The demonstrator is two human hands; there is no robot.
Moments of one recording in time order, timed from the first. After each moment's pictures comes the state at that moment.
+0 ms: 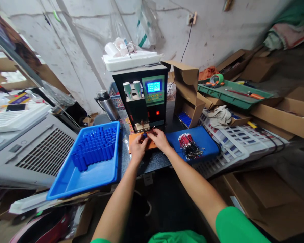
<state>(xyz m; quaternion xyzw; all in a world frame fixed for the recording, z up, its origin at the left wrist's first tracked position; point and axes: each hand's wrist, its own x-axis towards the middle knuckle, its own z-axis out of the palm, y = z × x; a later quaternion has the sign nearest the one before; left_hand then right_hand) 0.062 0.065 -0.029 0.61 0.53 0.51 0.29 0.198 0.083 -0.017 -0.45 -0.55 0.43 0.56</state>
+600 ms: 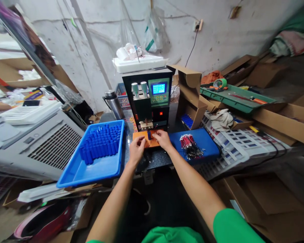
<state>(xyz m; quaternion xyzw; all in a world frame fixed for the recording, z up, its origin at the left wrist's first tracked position) 0.043 0.037 -0.024 0.61 0.53 0.53 0.24 0.205 0.074 -0.019 -0.46 -0.55 0.43 0.55</state>
